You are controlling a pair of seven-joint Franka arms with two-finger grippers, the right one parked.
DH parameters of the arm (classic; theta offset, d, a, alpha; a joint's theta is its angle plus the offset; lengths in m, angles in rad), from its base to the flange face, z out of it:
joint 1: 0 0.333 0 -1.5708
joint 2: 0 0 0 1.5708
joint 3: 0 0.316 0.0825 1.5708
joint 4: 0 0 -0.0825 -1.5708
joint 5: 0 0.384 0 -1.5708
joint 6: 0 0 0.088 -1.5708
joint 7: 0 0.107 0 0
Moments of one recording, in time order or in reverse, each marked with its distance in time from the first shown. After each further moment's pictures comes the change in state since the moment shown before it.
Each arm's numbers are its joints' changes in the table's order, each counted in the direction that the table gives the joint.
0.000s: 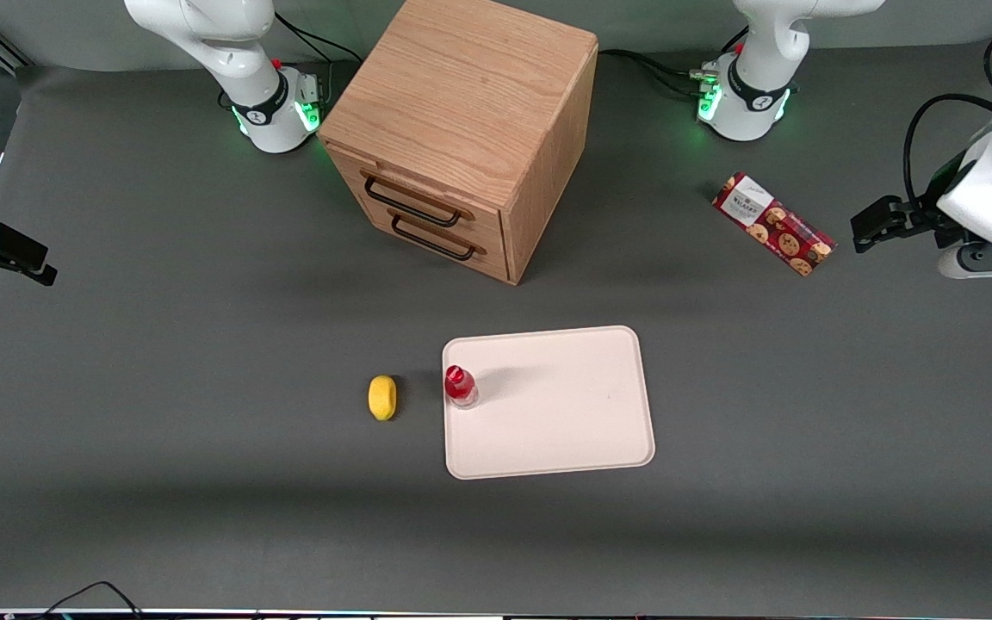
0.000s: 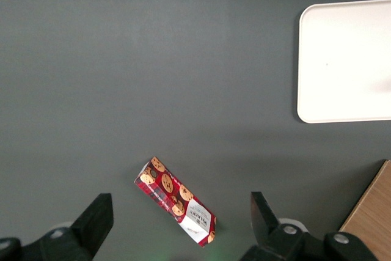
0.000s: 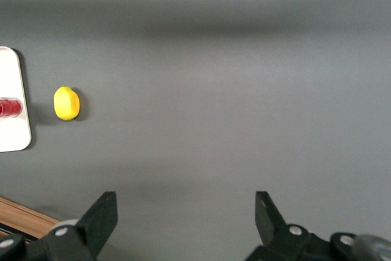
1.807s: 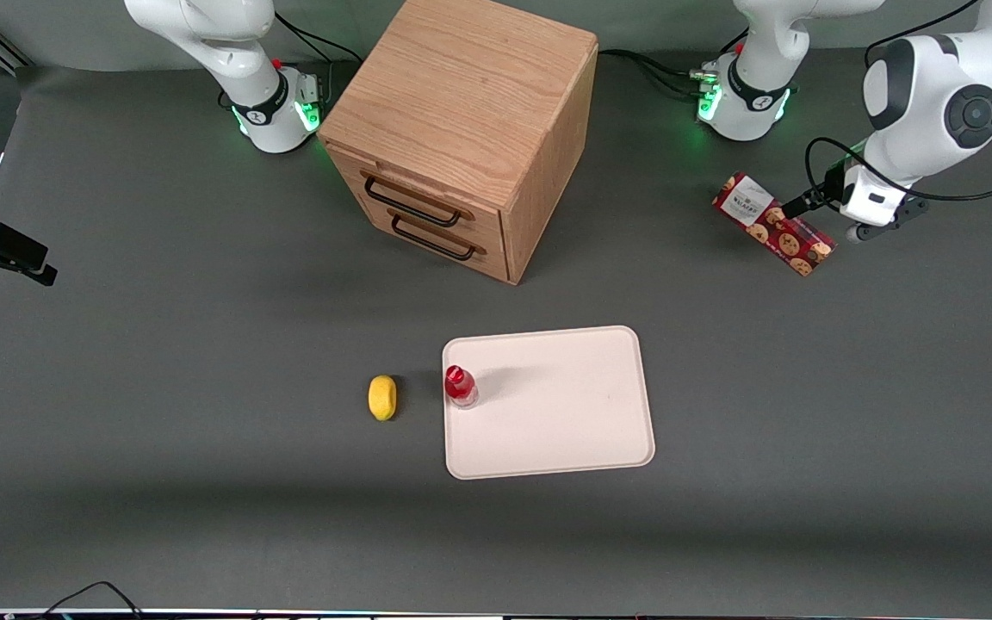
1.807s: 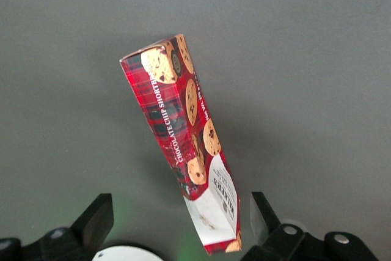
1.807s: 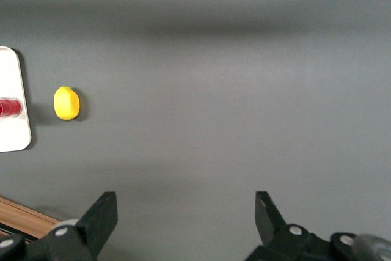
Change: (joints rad) arm 0.009 -0.346 0.192 -1.139 -0.028 -0.633 -0.246
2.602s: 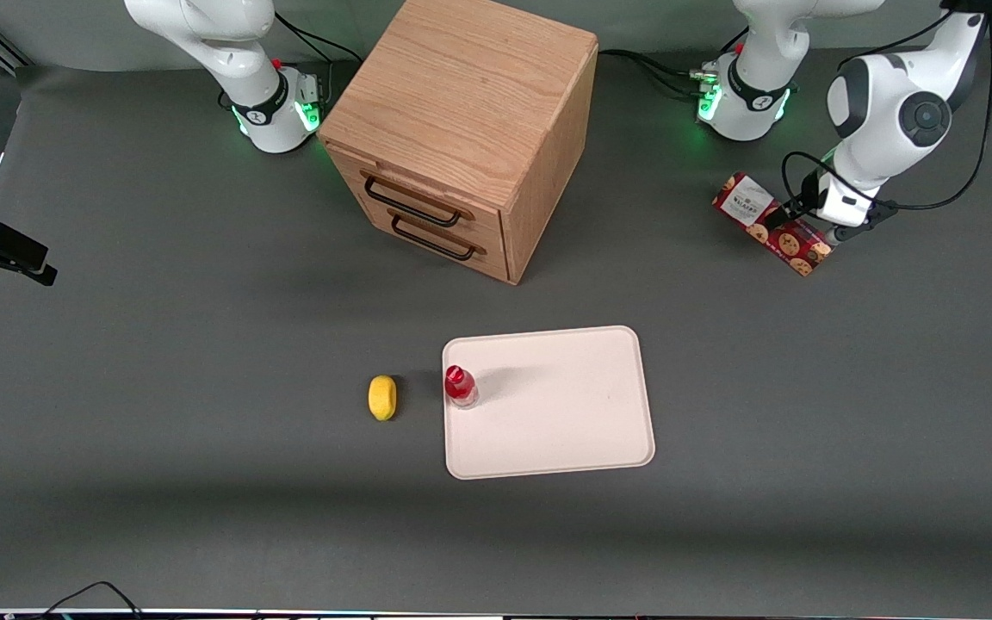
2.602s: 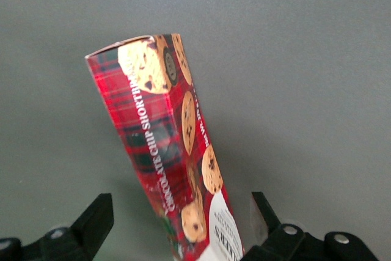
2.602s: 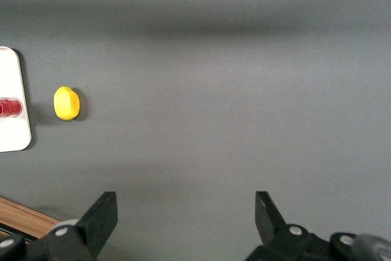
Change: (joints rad) arm 0.000 0.105 0.003 -0.146 -0.014 -0.339 -0.013
